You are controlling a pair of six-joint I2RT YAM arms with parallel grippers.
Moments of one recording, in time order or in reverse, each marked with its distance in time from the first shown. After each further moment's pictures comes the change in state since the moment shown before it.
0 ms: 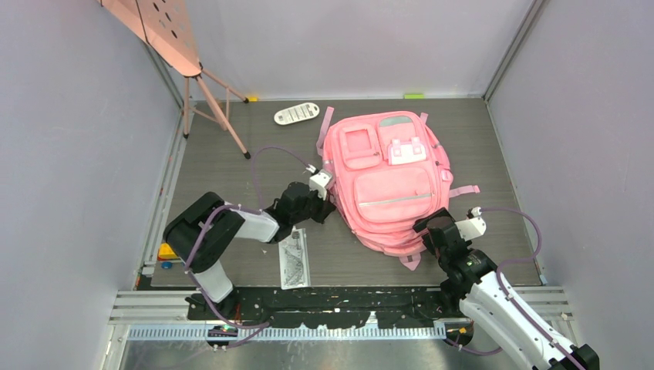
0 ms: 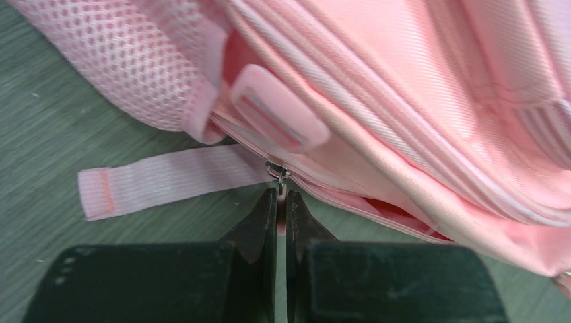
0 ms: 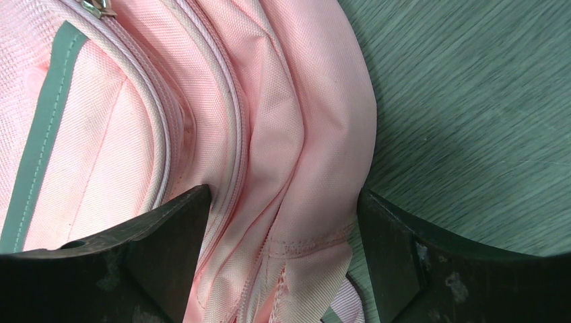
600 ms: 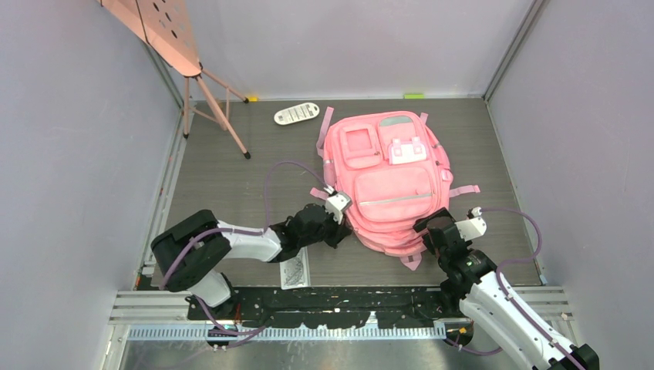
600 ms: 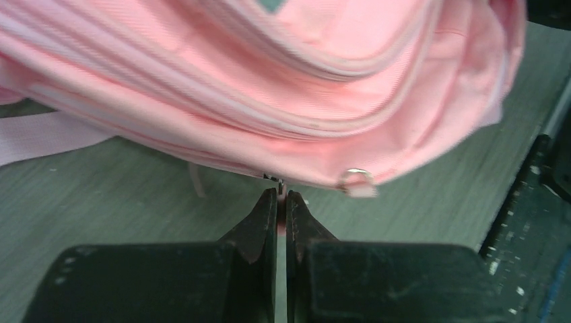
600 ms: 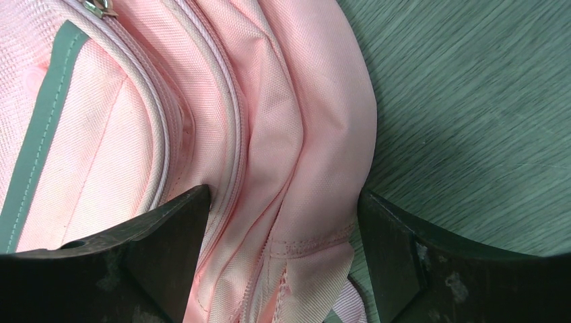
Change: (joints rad) left arm -0.258 -0.143 -0.042 -0.108 -0.090 -0.091; right arm 0.000 0.000 -0.005 0.009 0.010 0.000
